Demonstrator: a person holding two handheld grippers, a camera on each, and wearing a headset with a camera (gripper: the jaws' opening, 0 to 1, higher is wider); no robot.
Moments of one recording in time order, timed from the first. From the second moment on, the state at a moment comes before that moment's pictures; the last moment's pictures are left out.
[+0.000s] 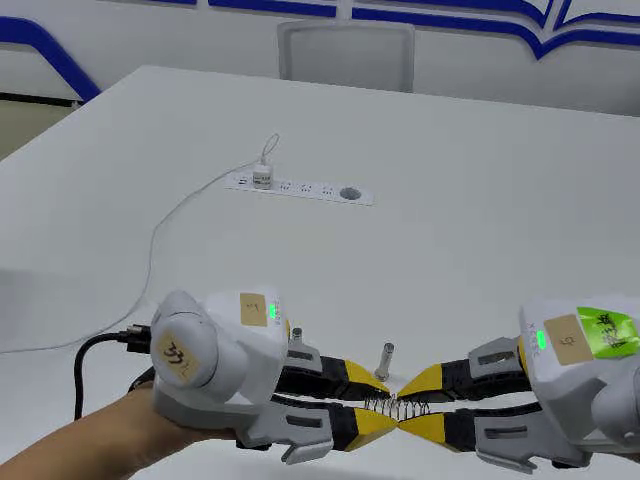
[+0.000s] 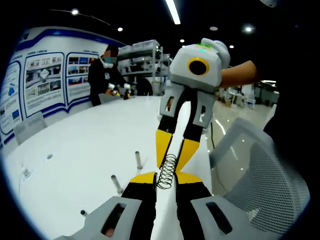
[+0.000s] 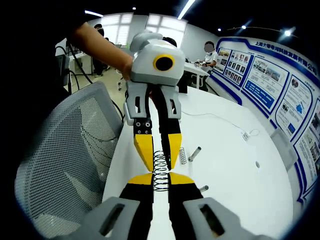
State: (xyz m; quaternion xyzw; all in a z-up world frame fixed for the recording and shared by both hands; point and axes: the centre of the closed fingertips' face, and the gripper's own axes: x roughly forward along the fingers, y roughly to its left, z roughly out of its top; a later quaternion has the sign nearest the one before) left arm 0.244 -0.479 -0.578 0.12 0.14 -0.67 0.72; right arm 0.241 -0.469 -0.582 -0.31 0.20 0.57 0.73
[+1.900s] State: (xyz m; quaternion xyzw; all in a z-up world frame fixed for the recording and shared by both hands) left arm 0.240 -0.478 -0.580 0.19 0.10 -0.68 0.70; right arm 0.240 -0.474 -0.569 -0.27 0.20 0.58 0.74
